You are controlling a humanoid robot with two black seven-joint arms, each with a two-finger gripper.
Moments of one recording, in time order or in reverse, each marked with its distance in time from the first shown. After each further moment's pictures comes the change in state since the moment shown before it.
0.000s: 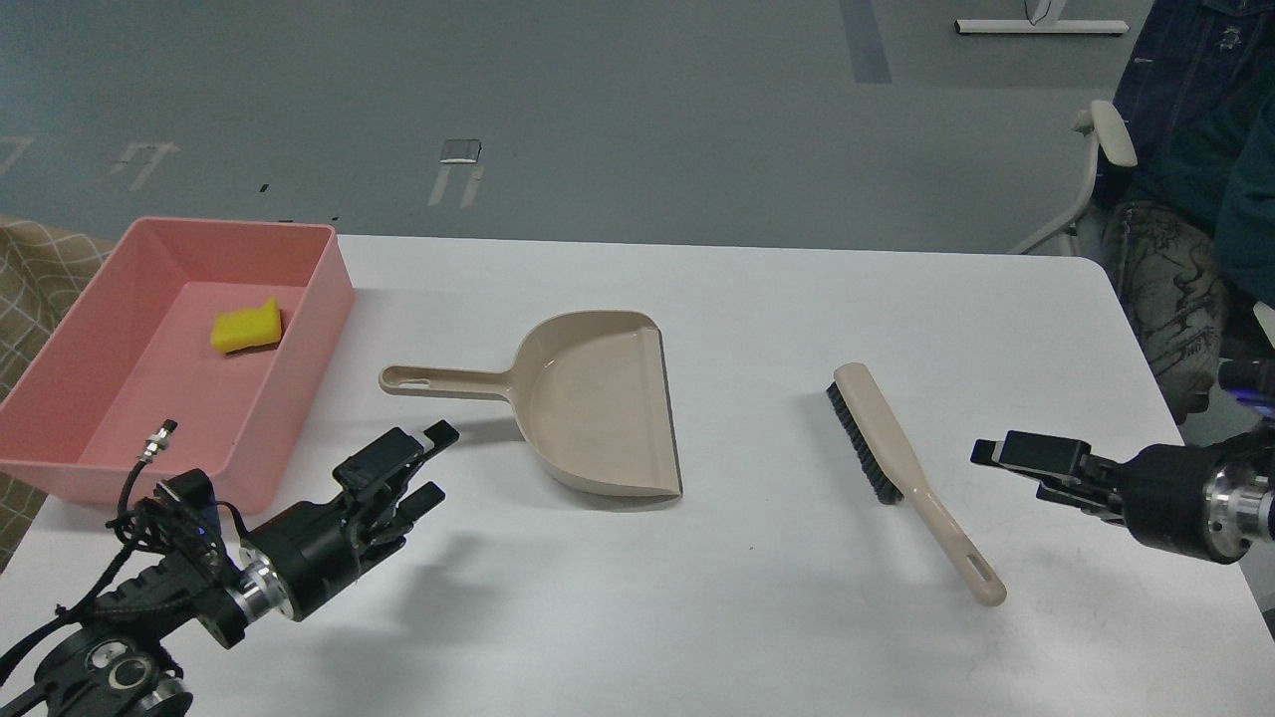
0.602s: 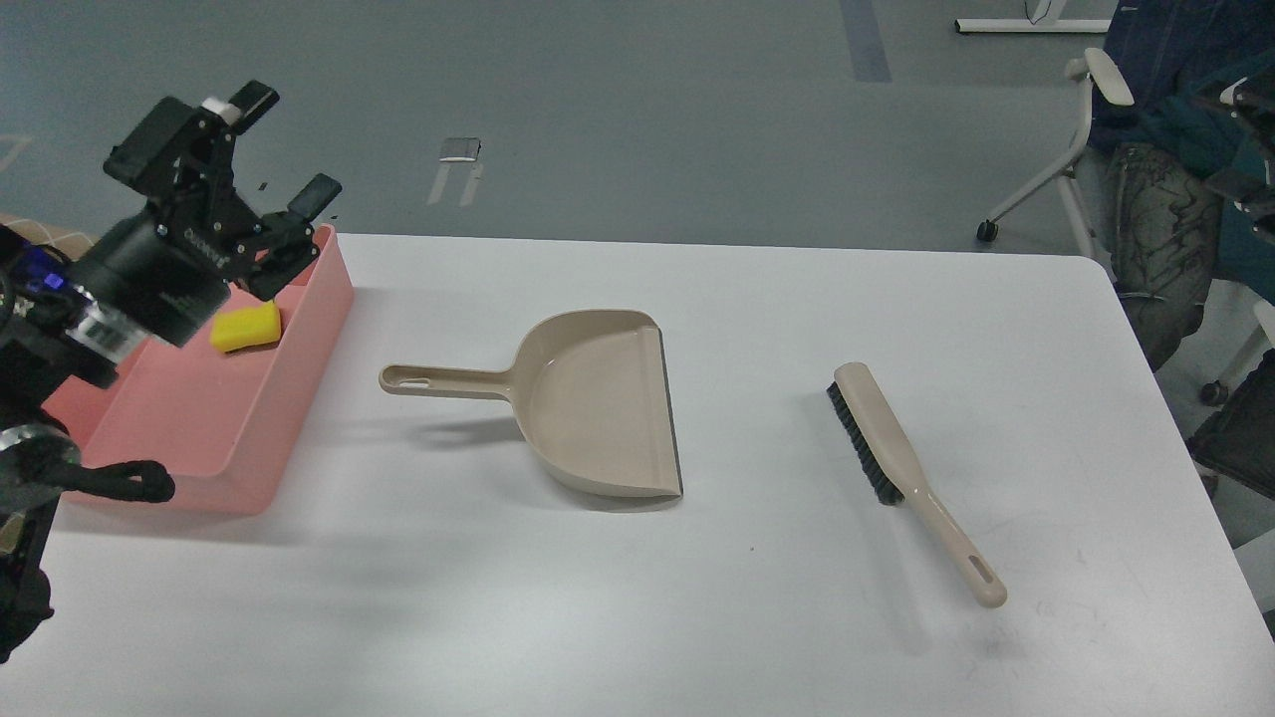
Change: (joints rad) left arm -0.538 -0.015 -0.270 0.210 -0.352 -0.107 0.082; right arm 0.467 0.304 0.285 -0.718 0.060 0.000 0.012
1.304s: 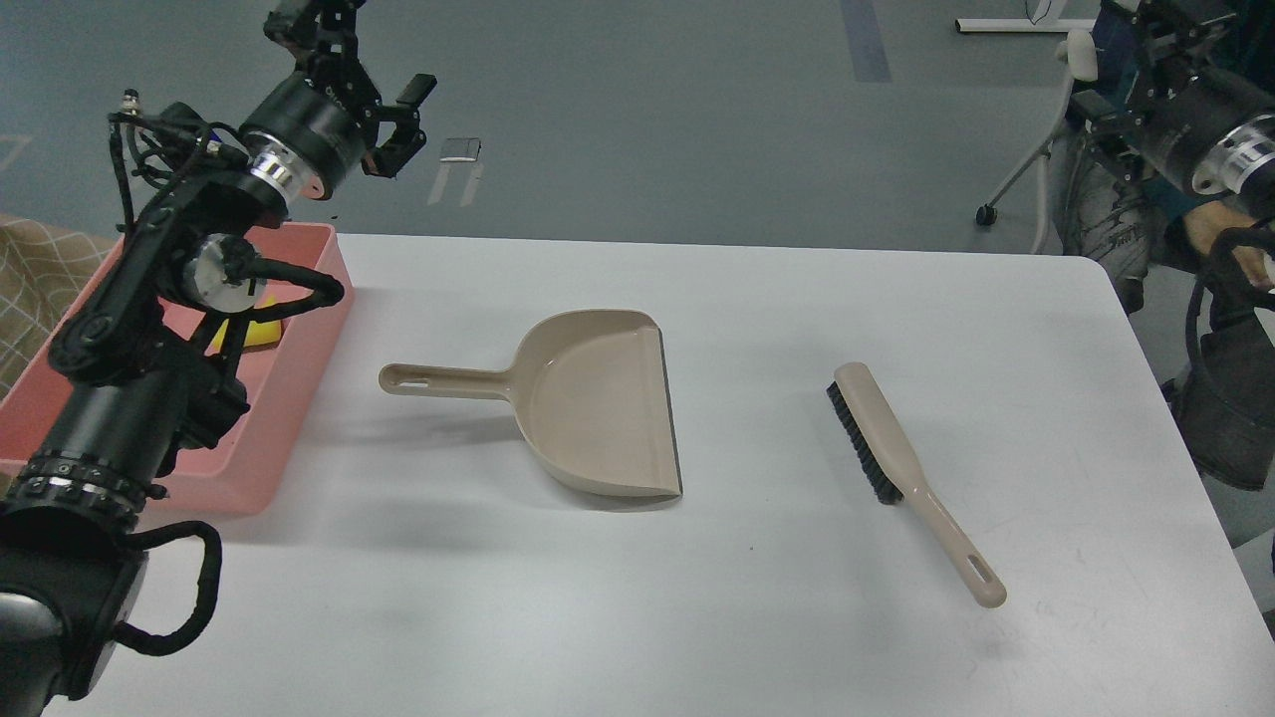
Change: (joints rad) left arm -0.570 -0.324 0.268 0.821 -0.082 0.126 -0.053; right arm 0.203 0.442 0.011 -0.498 0.121 -0.074 0.284
